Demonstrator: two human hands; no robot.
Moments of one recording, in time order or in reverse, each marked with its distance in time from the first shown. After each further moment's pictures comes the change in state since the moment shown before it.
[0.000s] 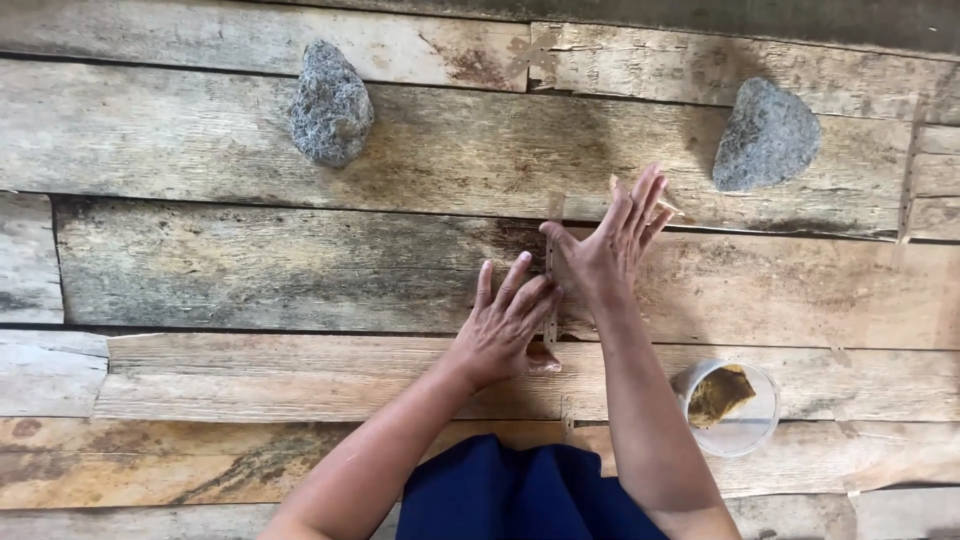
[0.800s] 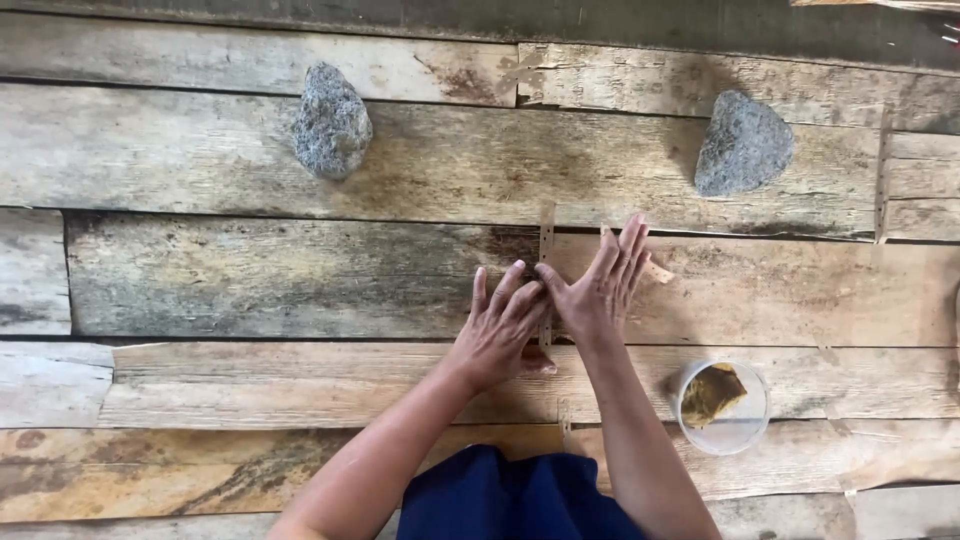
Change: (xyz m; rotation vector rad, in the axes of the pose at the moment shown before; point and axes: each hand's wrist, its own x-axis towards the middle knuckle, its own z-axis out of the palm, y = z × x) left_hand 0.000 0.004 -0.007 0.008 -0.083 -0.022; right_hand -0.050 -0.022 -0.036 -0.041 -0.040 0.069
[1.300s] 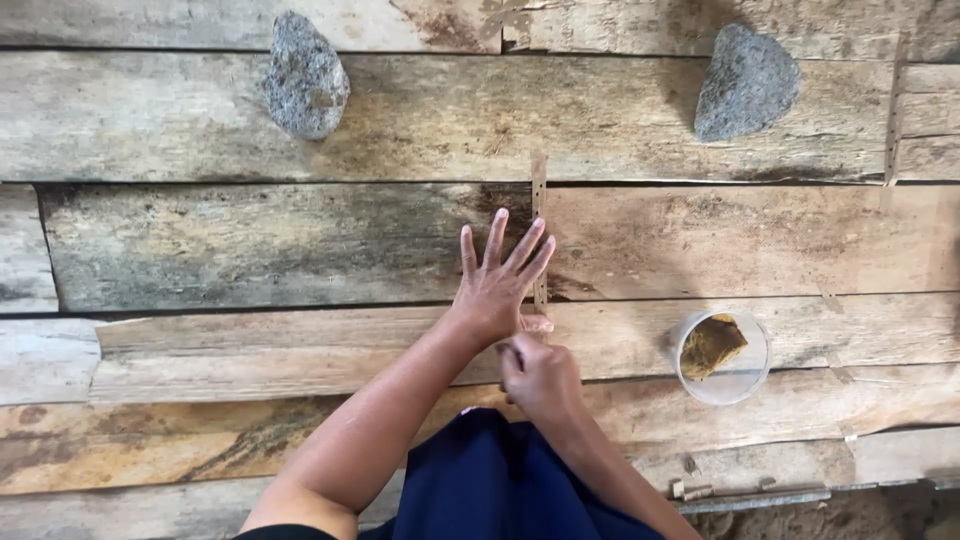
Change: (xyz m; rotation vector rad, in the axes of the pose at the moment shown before) left_hand 0.016 0.014 -0.024 -0.008 -0.299 -0.124; right_hand -0.136 -0.068 -0.067 0.277 -0.596 0.248
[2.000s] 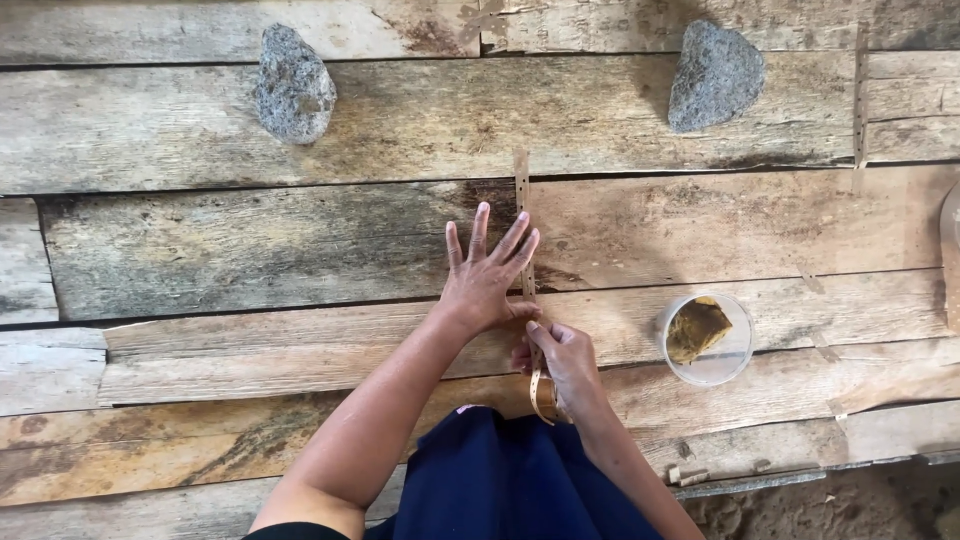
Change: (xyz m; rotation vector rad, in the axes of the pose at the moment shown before) left_hand 0.000 0.004 -0.016 0.014 -0.083 -0.050; right_hand 0.015 0.063 0.005 0.982 0.002 0.452
